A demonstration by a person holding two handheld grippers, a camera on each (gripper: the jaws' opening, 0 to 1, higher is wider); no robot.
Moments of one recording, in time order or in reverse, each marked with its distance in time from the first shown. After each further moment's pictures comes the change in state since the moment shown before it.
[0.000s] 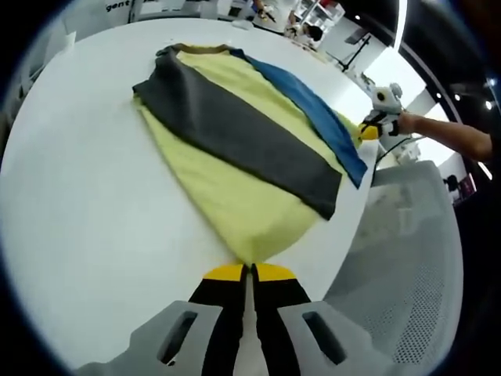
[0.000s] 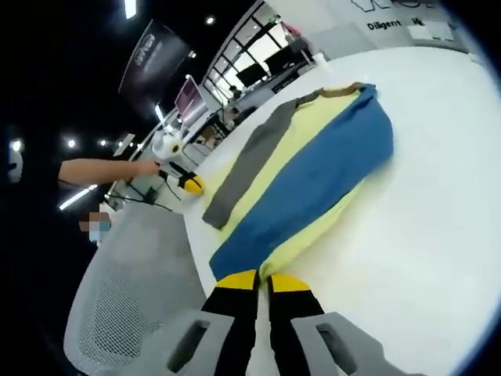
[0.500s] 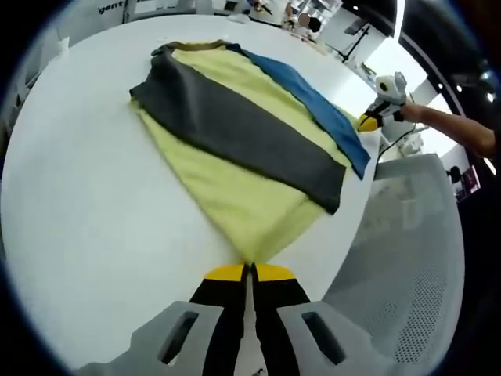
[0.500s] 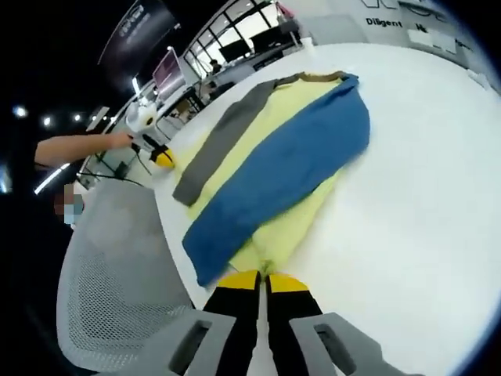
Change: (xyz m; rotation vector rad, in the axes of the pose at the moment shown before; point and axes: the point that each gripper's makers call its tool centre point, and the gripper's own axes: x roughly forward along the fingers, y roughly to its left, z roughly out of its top) left arm 0.001 -0.005 0.000 0.018 0.067 0.003; right arm -0.022 -0.024 -0.014 0.042 0.162 -0.186
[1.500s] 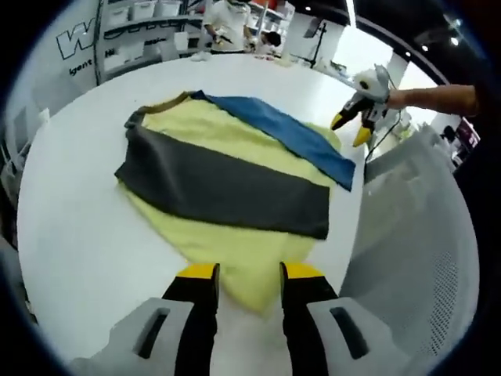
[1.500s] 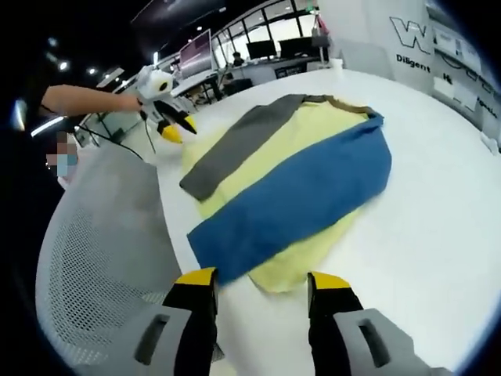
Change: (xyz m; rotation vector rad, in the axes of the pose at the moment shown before) left arm -0.012 -0.013 0.052 0.340 -0.218 0.068; right arm -0.003 0.031 0.016 -0.289 -0.099 -0.078
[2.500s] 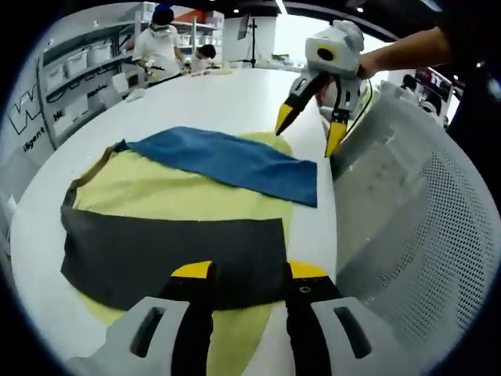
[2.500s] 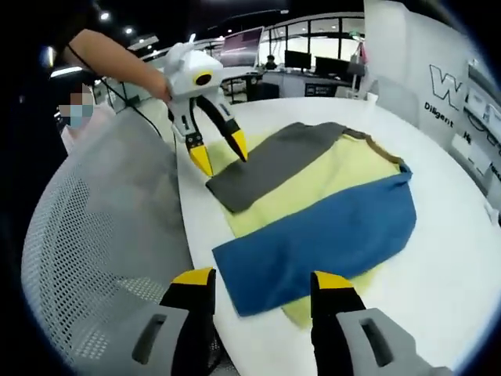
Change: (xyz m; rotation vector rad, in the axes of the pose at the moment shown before) left arm 0.071 -0.076 0.033 0.287 -0.015 -0.123; right arm 0.020 0.047 0.023 -0.278 -0.010 -0.032
